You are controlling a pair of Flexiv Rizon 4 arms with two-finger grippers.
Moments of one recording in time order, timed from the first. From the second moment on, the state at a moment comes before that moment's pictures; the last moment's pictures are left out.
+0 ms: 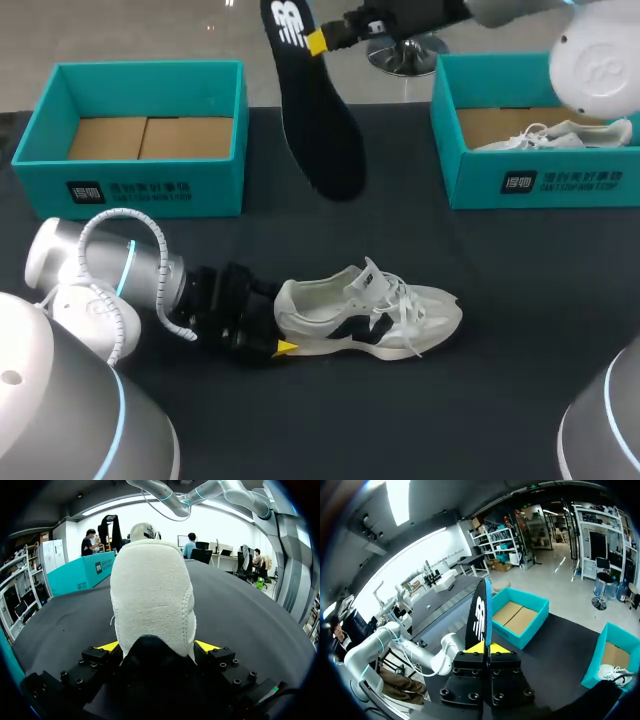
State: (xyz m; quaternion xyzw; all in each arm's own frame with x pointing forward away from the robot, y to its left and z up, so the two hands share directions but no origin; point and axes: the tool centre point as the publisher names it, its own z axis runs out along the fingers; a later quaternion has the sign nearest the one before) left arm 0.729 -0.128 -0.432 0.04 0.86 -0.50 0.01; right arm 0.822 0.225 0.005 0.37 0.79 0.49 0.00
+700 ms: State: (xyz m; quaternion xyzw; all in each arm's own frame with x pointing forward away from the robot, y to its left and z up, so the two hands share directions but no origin) left arm 0.729 -0.128 -0.432 0.04 0.86 -0.50 0.01; right arm 0.801 0.215 0.027 0.35 0.70 0.62 -0.09
